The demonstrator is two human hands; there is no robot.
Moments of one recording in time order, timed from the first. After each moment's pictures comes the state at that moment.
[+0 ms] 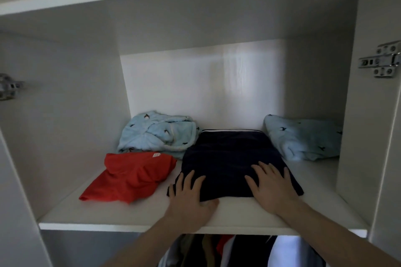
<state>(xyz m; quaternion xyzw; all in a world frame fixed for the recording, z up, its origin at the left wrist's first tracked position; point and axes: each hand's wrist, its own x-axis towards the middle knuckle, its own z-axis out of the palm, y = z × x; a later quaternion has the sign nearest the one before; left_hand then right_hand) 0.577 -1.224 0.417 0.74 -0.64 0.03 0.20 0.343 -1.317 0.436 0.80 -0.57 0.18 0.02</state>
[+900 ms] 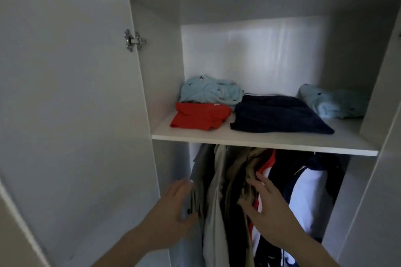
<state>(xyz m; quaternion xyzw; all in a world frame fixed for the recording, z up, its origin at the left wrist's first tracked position) 0.698 -0.856 0.376 0.69 -0.67 -0.12 0.24 0.429 -0.970 0.364 0.83 -0.43 0.31 -0.19</state>
